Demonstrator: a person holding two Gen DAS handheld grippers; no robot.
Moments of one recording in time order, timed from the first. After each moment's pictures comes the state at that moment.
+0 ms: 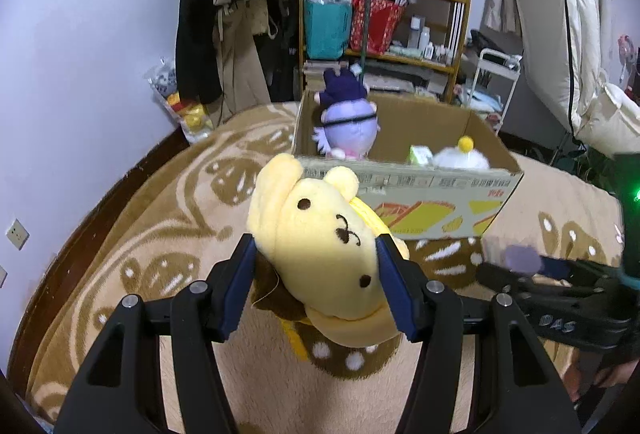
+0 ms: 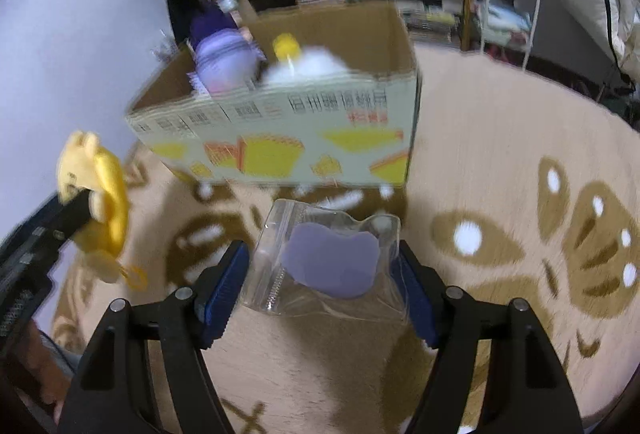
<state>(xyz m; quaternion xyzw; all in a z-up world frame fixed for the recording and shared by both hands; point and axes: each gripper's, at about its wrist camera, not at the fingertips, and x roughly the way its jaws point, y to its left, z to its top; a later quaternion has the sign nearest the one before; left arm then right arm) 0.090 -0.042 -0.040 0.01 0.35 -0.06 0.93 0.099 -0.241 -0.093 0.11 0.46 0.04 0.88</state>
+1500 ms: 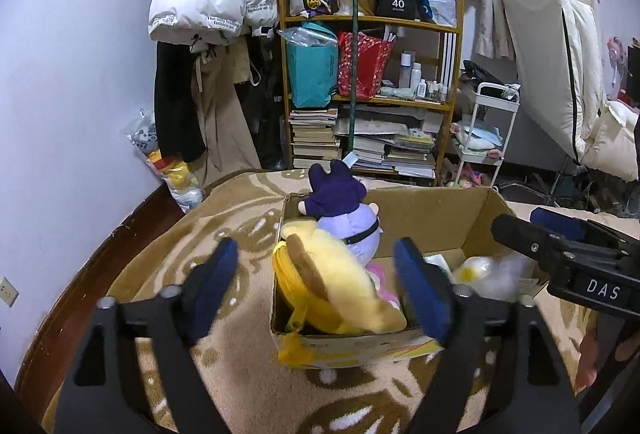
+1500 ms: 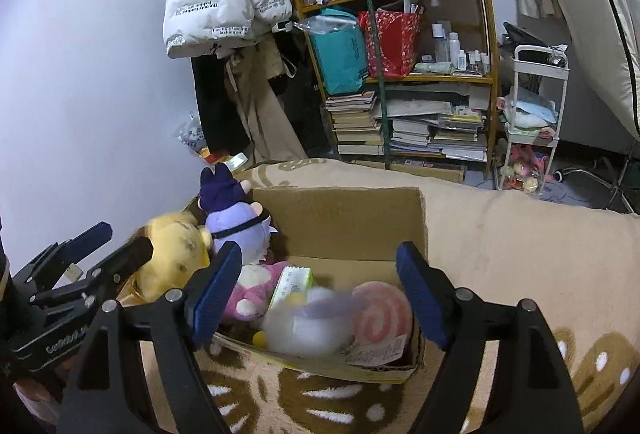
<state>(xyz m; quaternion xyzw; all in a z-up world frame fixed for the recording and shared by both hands) 0.192 -0.062 -0.015 0.03 0.29 -0.08 0.95 0.192 -0.266 -0.042 0.11 0.31 0.07 0.94</state>
